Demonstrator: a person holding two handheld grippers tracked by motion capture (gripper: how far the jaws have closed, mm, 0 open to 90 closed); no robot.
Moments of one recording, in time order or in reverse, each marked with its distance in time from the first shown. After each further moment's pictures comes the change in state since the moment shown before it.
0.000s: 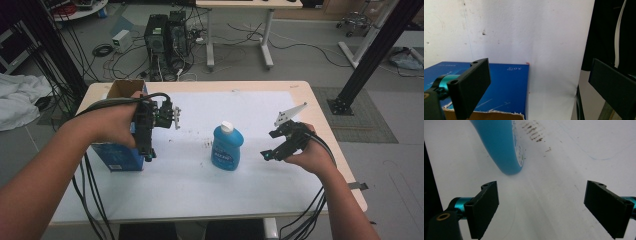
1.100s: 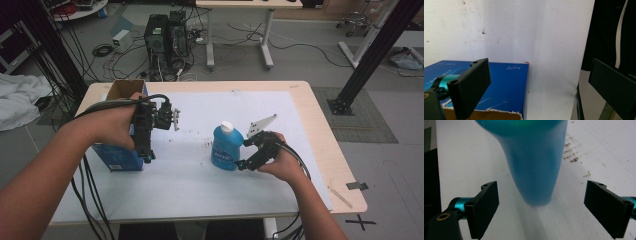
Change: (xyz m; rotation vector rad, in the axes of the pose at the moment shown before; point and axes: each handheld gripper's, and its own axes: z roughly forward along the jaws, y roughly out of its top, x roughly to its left) left arm -0.004 -0.002 0.001 0.002 0.009 0.001; right arm 0.031 0.019 0.066 -0.055 0.096 -0.071
